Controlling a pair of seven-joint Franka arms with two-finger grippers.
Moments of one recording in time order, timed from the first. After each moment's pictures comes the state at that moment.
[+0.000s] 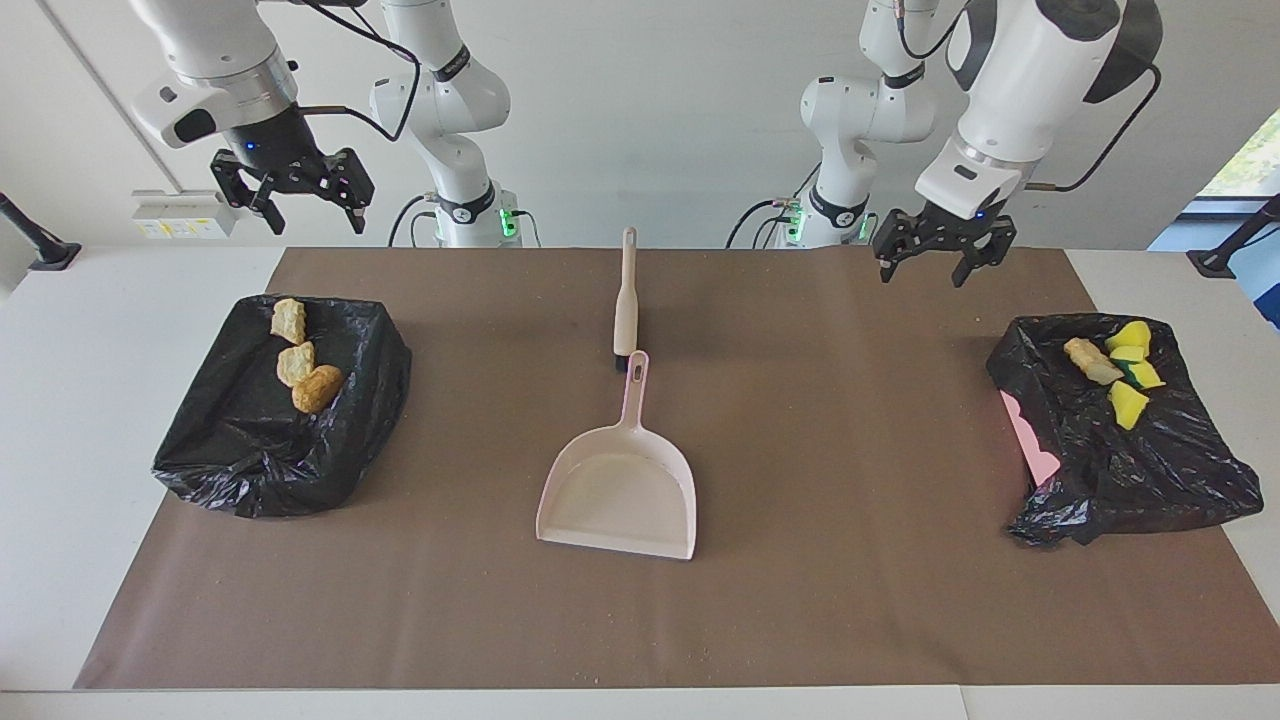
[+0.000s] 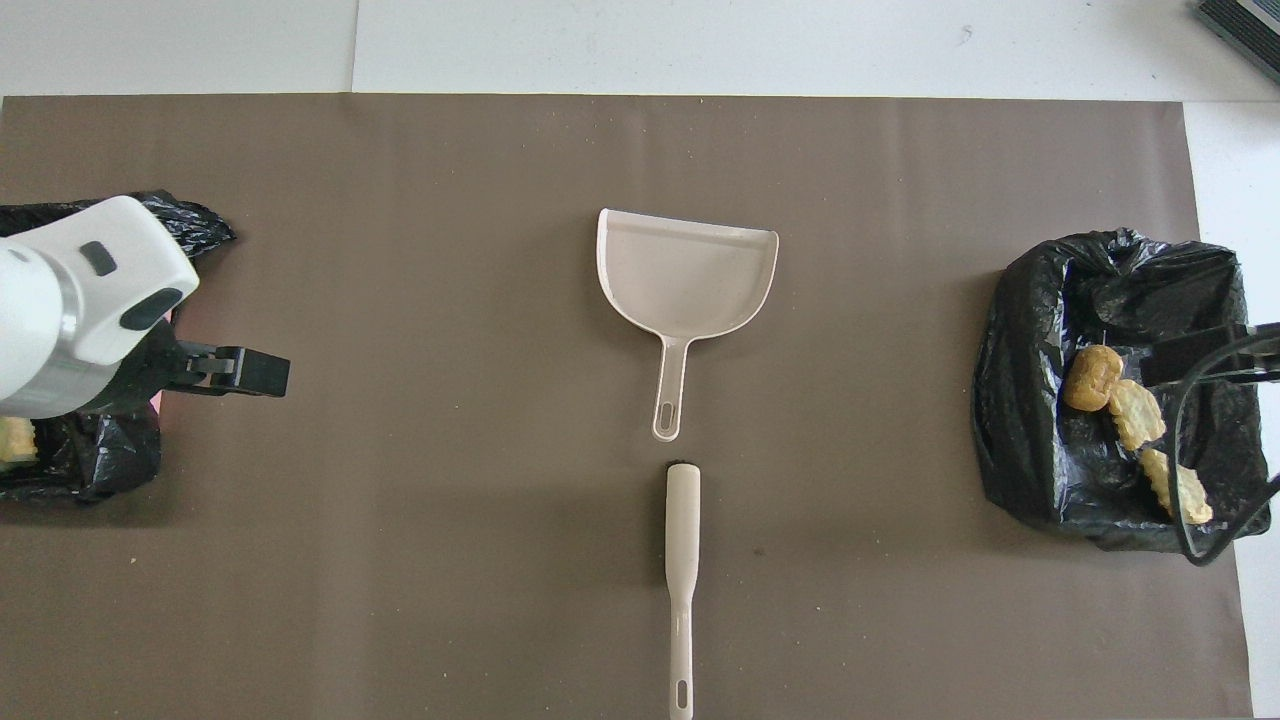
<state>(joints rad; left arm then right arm) -0.21 -0.13 0.03 -1.74 -0.01 1.61 -0.01 0.11 -0.07 -0.12 -1.56 -0.02 1.46 -0.03</state>
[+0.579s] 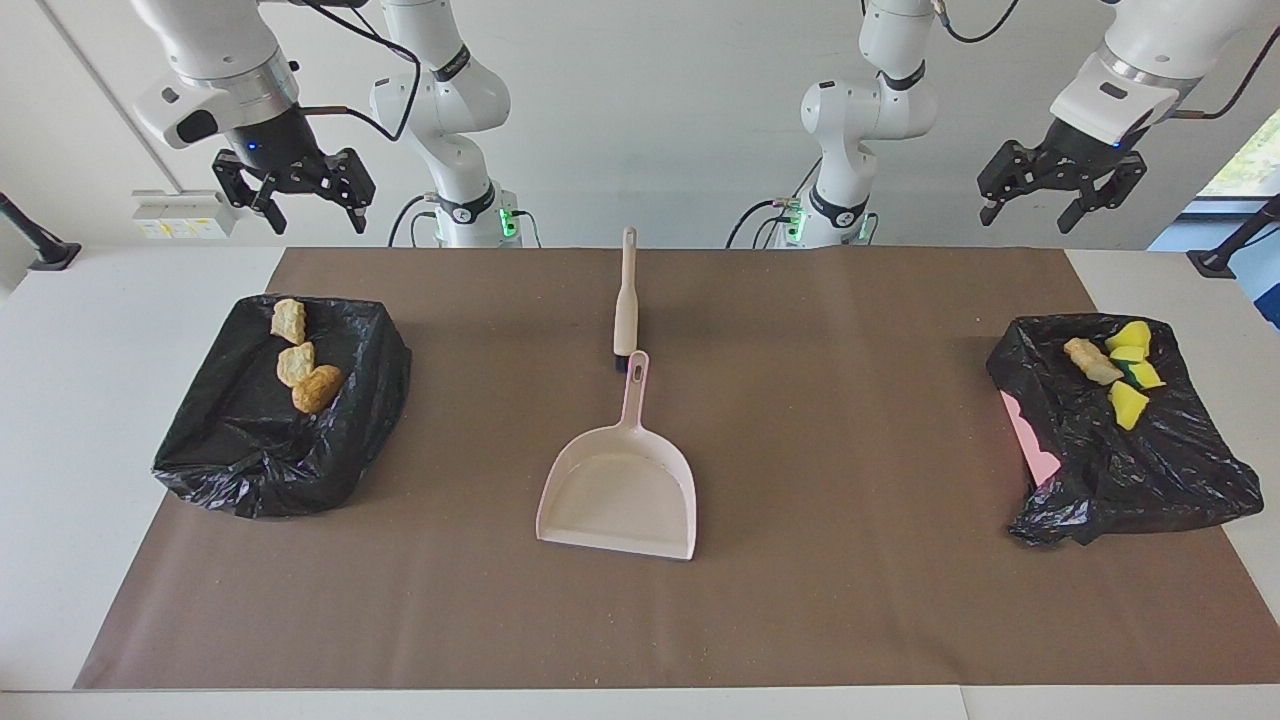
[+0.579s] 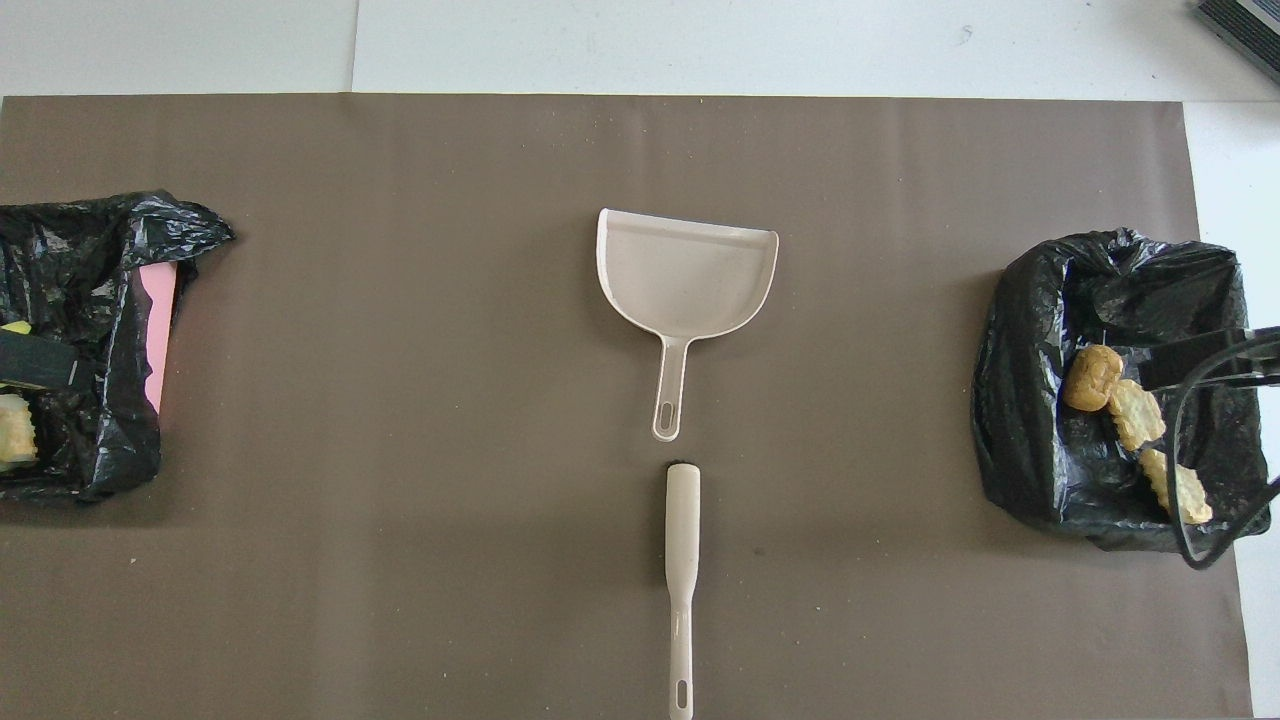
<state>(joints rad) -0.06 -0.01 0.04 -1.42 -0.02 1.36 0.15 0.11 -0.08 -0.12 -1.57 -0.02 1.46 -0.03</state>
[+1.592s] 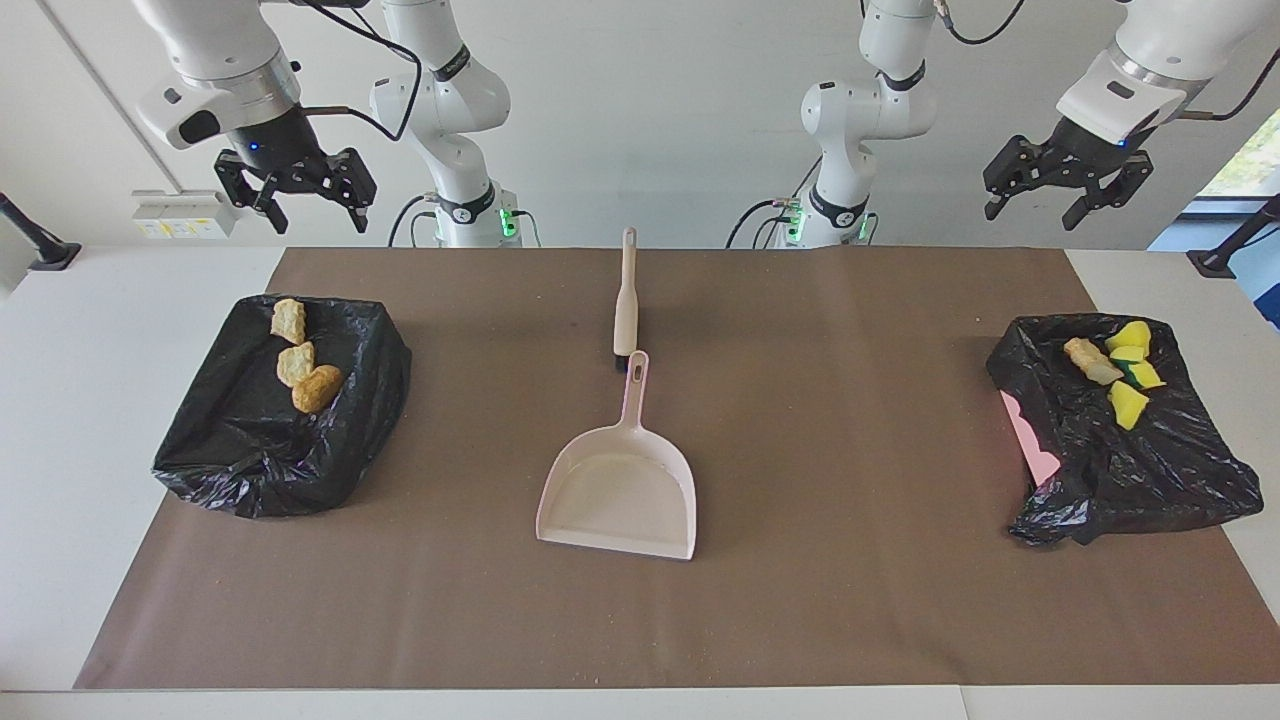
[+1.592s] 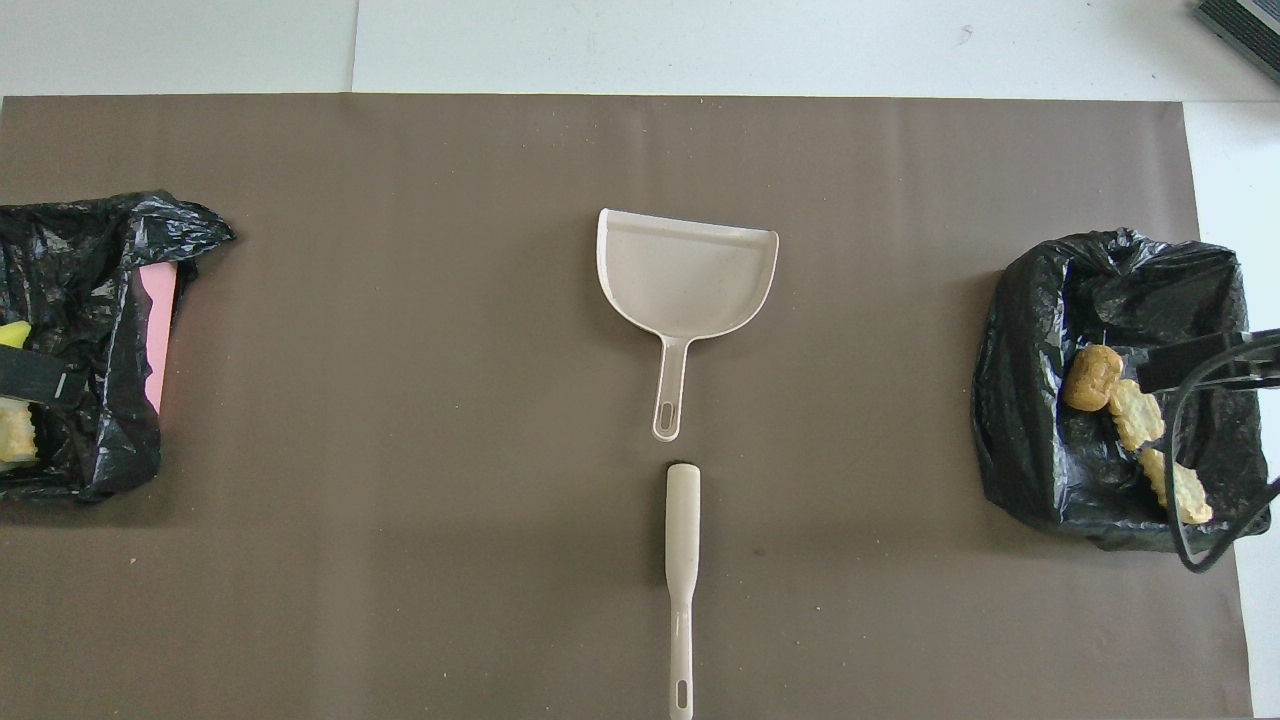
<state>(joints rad) -0.05 -0.03 0.03 -1.45 -0.02 1.34 0.17 0.11 -0.08 -0.12 -1.57 -0.02 1.46 -0.03</state>
